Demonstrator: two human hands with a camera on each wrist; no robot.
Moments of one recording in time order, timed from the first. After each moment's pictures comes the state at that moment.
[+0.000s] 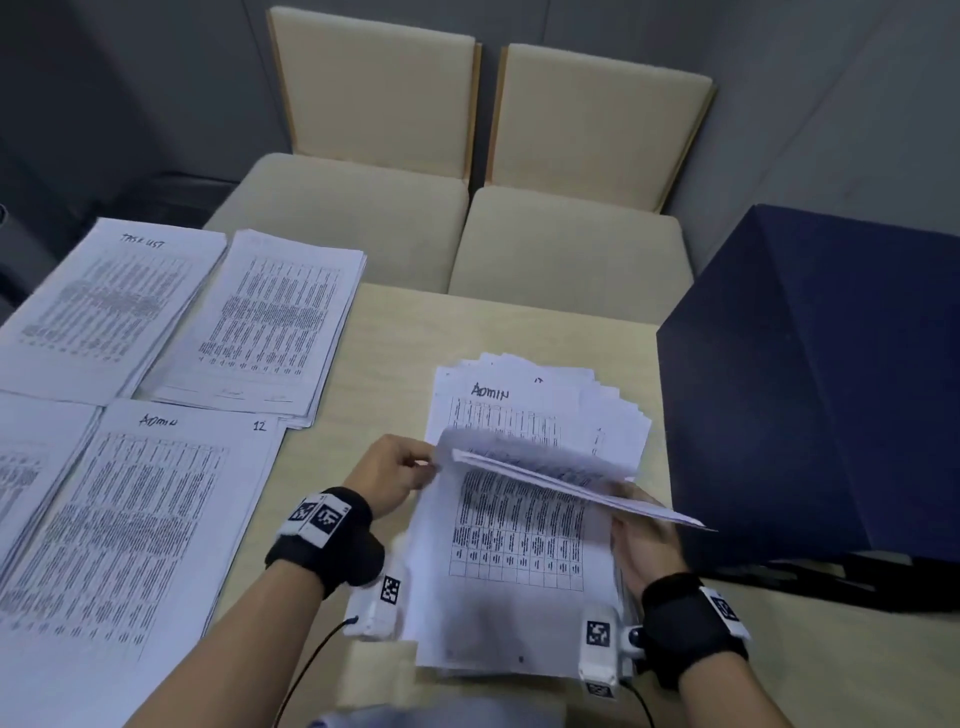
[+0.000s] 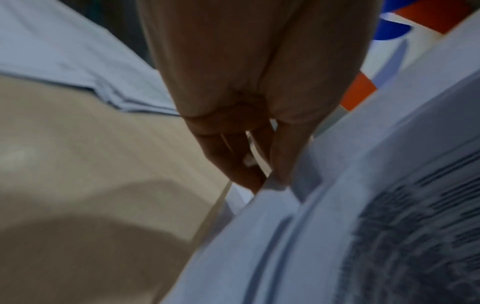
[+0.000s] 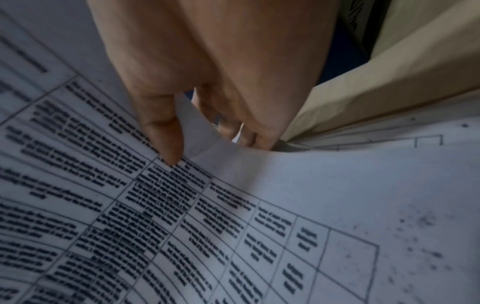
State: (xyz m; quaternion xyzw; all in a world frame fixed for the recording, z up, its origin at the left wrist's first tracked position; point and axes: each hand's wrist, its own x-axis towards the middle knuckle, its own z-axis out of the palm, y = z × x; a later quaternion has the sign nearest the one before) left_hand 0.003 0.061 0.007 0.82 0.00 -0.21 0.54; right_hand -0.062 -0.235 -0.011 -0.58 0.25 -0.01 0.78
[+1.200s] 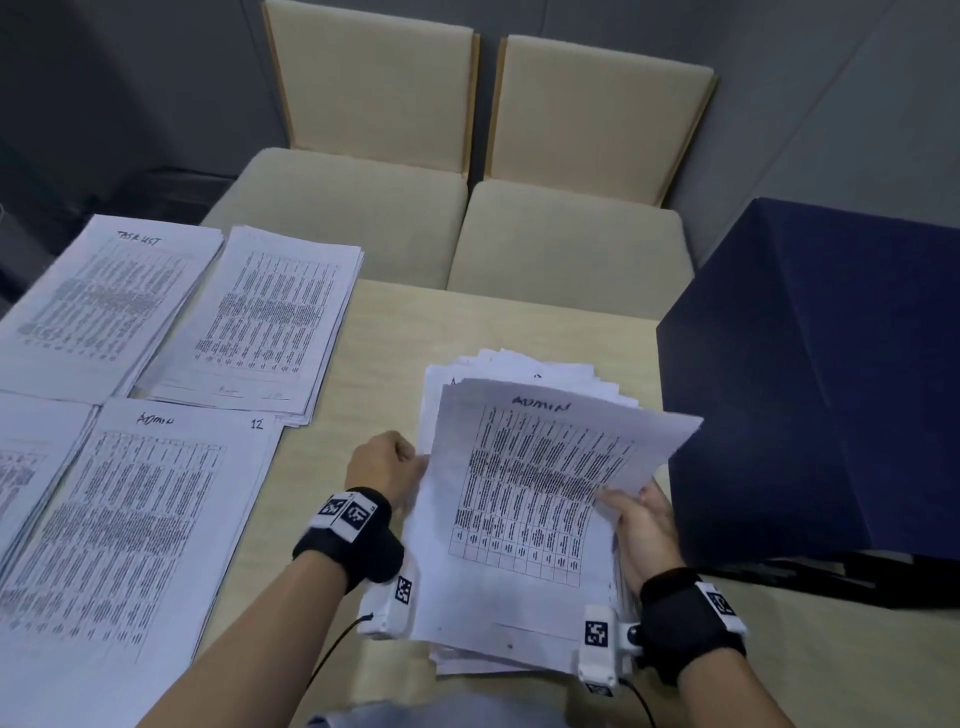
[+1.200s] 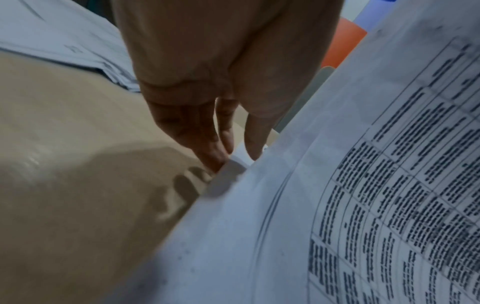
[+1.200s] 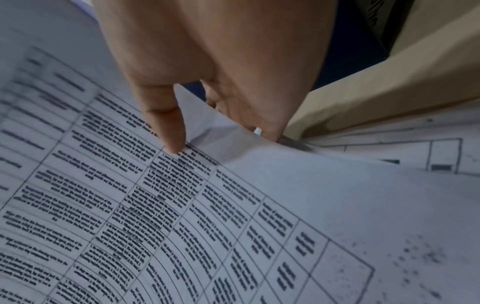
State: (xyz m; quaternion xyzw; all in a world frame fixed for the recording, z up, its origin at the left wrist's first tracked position) left_hand 0.006 0.050 -0.005 0.91 0.16 -0.14 0.37; right_hand -0.059 -0.236 -0.006 -0.61 0.27 0.00 0.75
